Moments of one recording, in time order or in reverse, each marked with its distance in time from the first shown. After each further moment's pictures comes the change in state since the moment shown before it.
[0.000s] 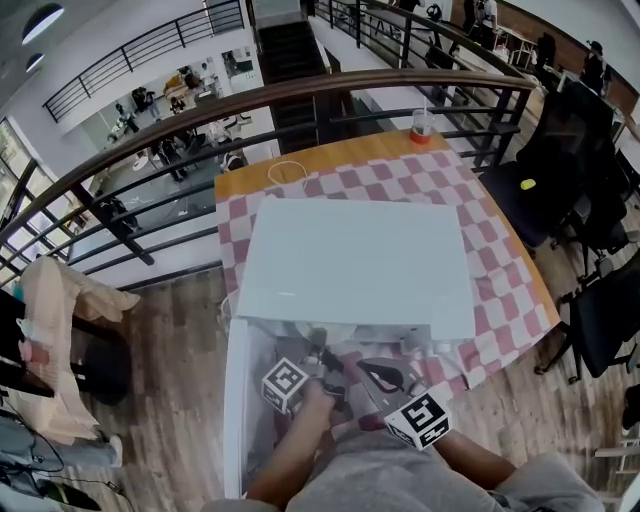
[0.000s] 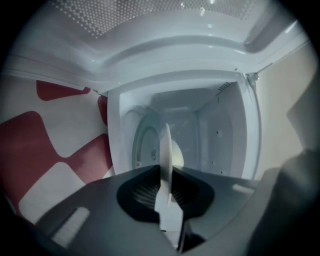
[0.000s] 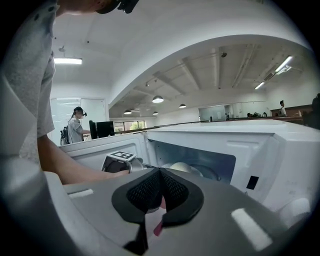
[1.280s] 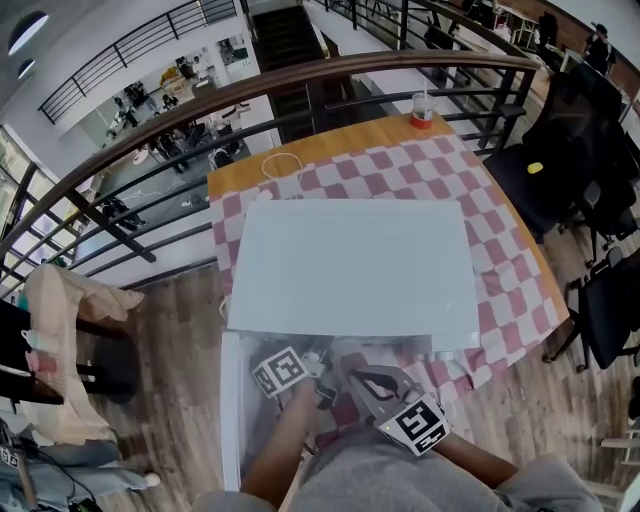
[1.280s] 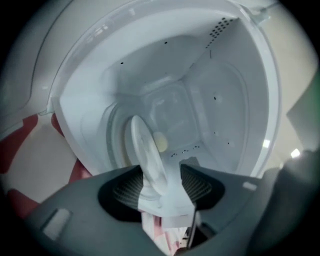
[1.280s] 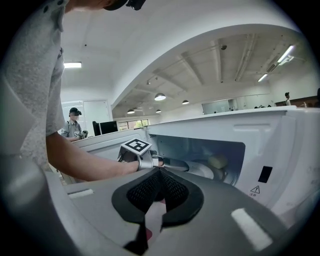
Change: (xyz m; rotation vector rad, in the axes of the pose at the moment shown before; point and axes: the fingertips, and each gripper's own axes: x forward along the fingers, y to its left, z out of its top) left arm 0.038 -0.009 -0.011 0.348 0.291 0.010; right arm 0.017 -0.006 -0.012 0.026 0.024 0.056
